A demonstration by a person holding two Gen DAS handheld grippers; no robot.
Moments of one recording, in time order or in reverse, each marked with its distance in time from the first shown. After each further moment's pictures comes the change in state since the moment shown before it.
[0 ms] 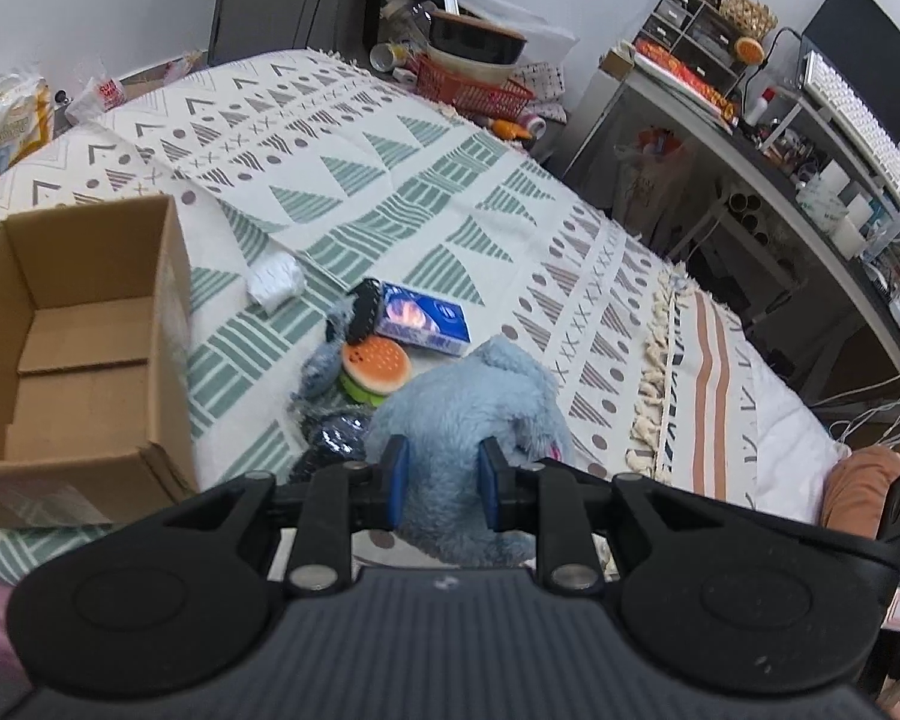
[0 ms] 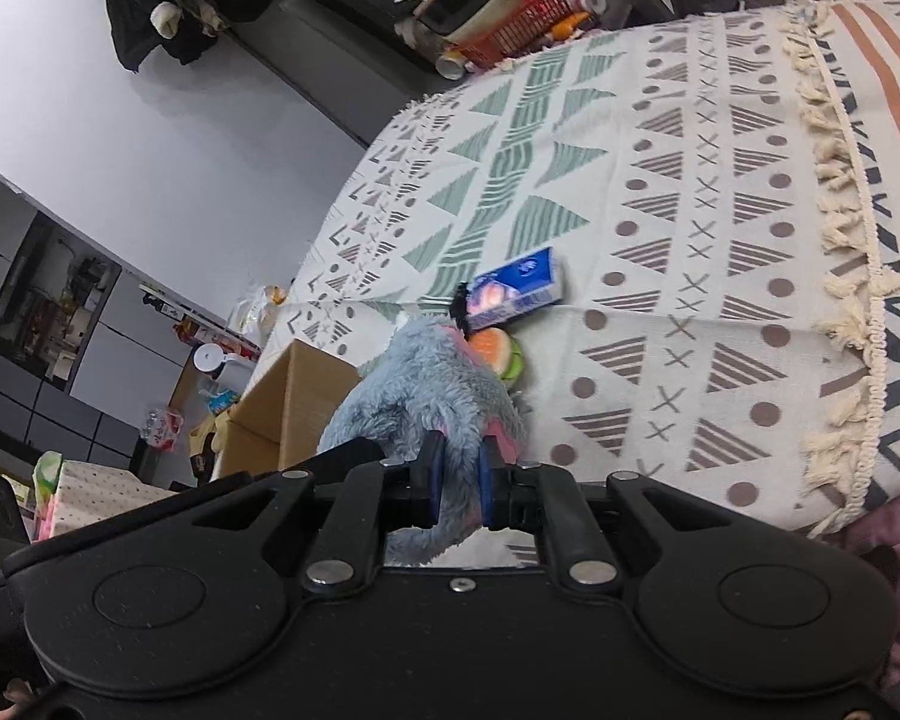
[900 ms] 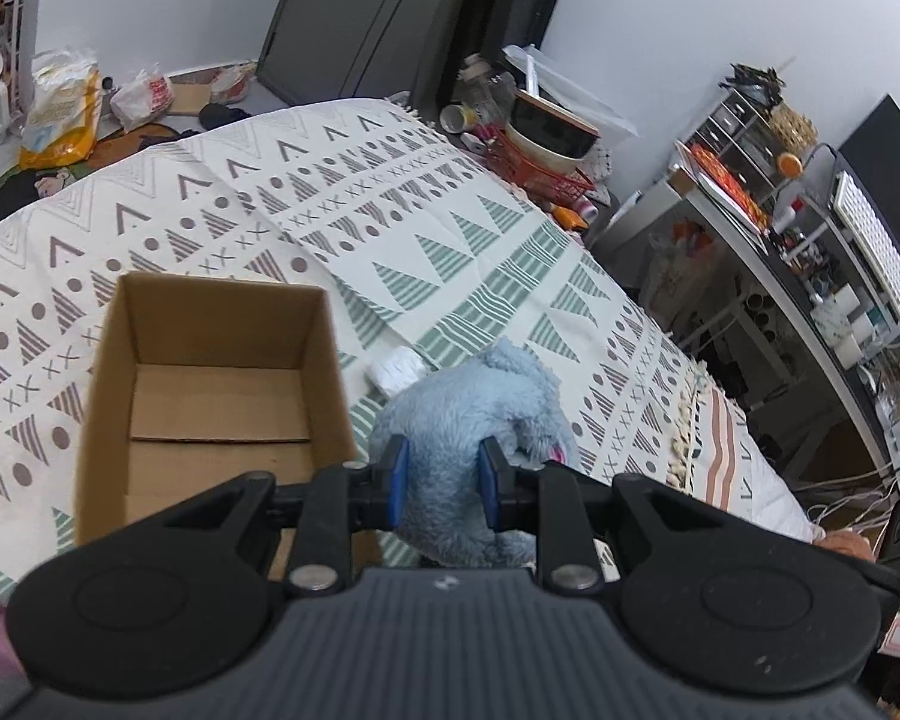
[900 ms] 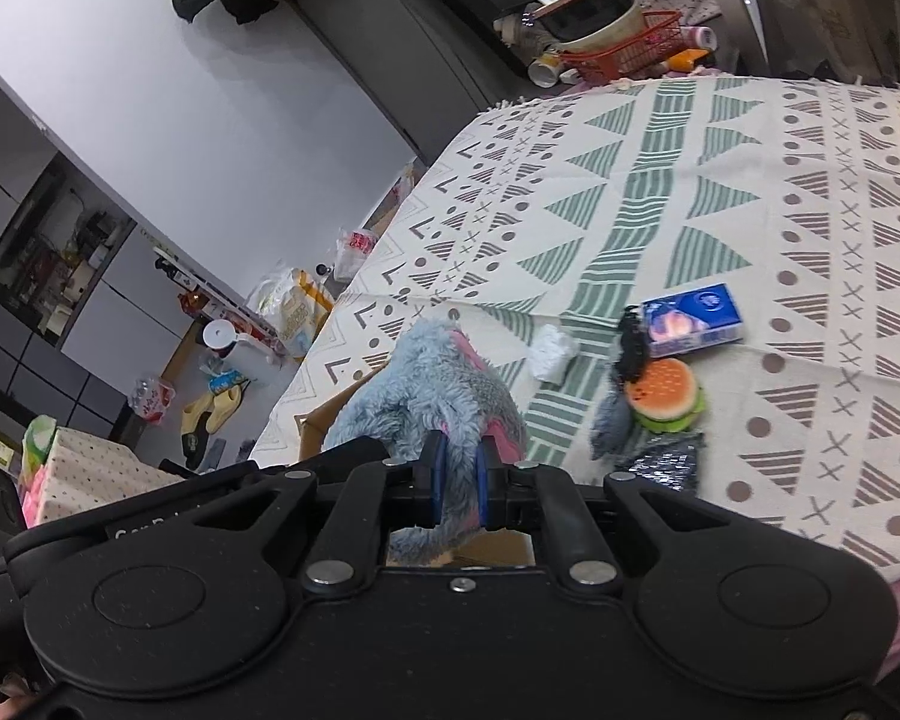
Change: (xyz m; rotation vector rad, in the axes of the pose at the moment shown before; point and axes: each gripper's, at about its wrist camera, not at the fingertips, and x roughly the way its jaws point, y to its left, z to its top) left arm -0.047 0.117 0.055 -0.135 -0.057 -0.045; right arm 0.049 0.130 -0.003 -0.131 -0.010 -0.037
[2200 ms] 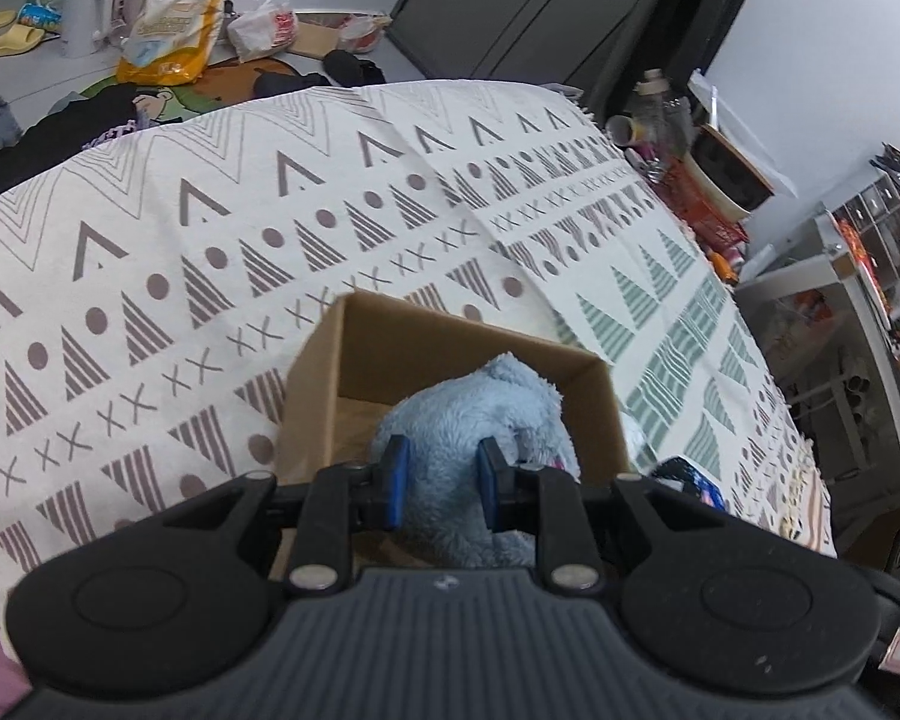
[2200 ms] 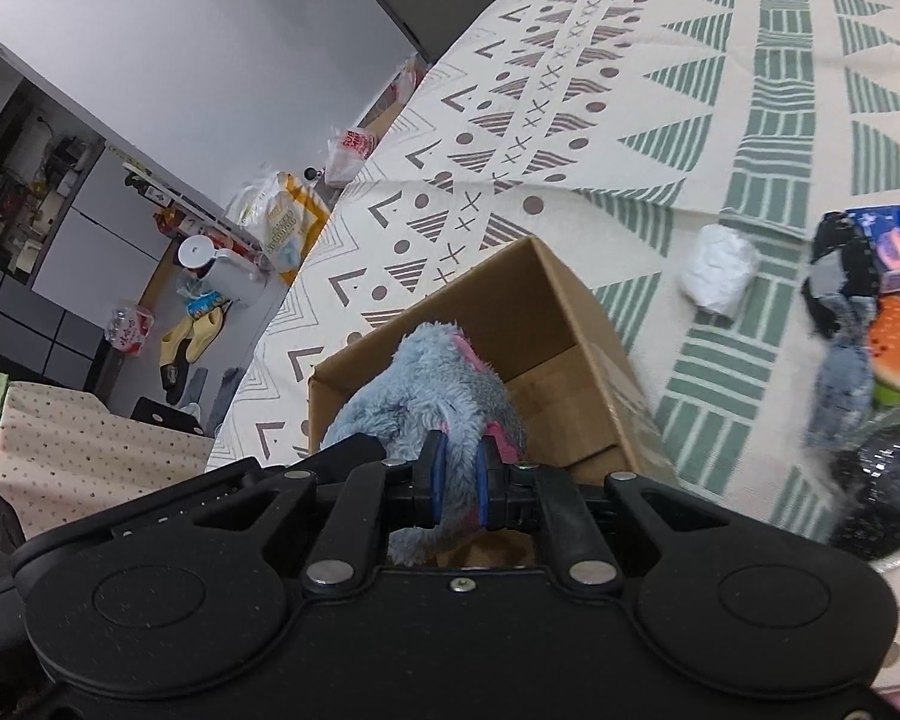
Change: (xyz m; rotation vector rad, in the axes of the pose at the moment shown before) left arm 0.055 0.150 0.044 -0.197 0.049 0.114; right arm 0.152 0.066 -0.010 0.004 0.196 -0.031
